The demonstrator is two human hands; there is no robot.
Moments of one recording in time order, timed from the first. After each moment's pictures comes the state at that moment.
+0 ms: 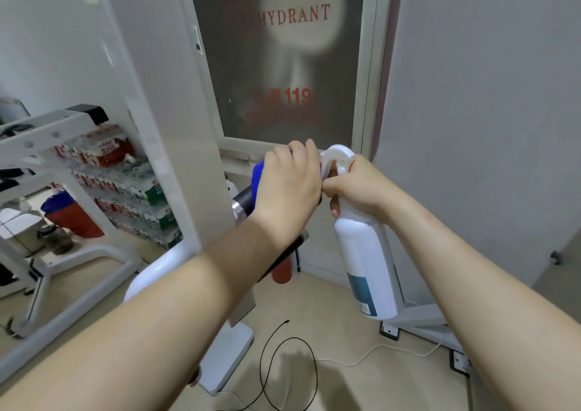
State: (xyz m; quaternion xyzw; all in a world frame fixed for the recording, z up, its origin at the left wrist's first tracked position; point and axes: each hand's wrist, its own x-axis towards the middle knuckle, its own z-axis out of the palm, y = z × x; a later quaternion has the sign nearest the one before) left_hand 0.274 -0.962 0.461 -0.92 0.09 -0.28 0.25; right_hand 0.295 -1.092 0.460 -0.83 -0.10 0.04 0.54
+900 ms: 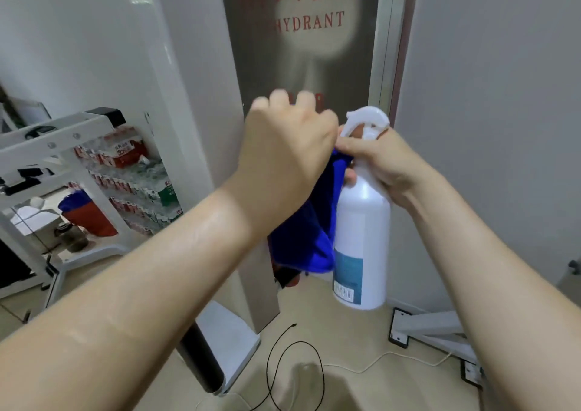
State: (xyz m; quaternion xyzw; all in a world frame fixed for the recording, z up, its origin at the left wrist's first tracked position) left_hand 0.213 -0.941 0.543 -0.88 0.17 -0.41 0.18; right_hand 0.290 -1.091 0.495 -0.62 -0.27 0.06 0.73
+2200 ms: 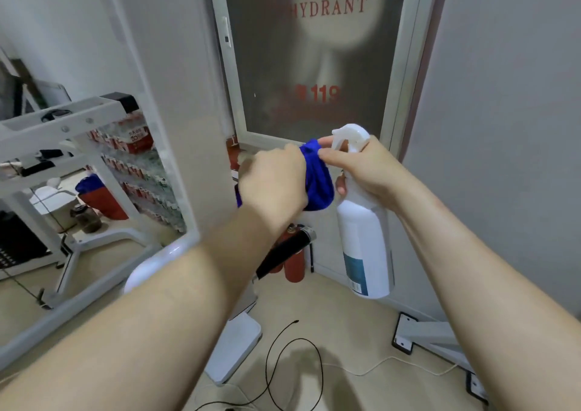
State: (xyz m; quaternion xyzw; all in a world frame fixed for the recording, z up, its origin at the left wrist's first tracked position) left_hand 0.292 -0.938 0.477 -0.98 -0.04 -0.18 0.09; right_hand 0.331 -1.079 0.475 -0.74 -0.17 0.04 0.65
